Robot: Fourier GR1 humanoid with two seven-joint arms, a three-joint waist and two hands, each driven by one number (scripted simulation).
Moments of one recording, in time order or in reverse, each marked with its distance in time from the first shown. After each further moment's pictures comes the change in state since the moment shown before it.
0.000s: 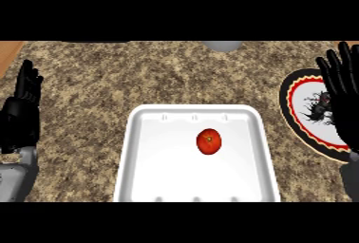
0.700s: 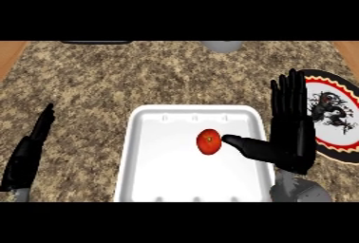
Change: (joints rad) left arm 0.248 0.068 -0.080 0.040 -0.040 -0.170 -0.139; right arm 0.072 0.336 0.234 -0.059 0.152 -0.491 0.031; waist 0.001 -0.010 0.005
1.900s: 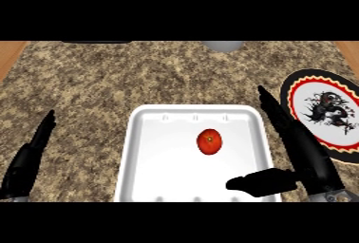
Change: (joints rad) left arm 0.049 -0.031 0.033 -0.006 -0.034 -0.059 -0.048; right arm -0.058 -0.415 0.224 -0.242 0.267 0.161 0.767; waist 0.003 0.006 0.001
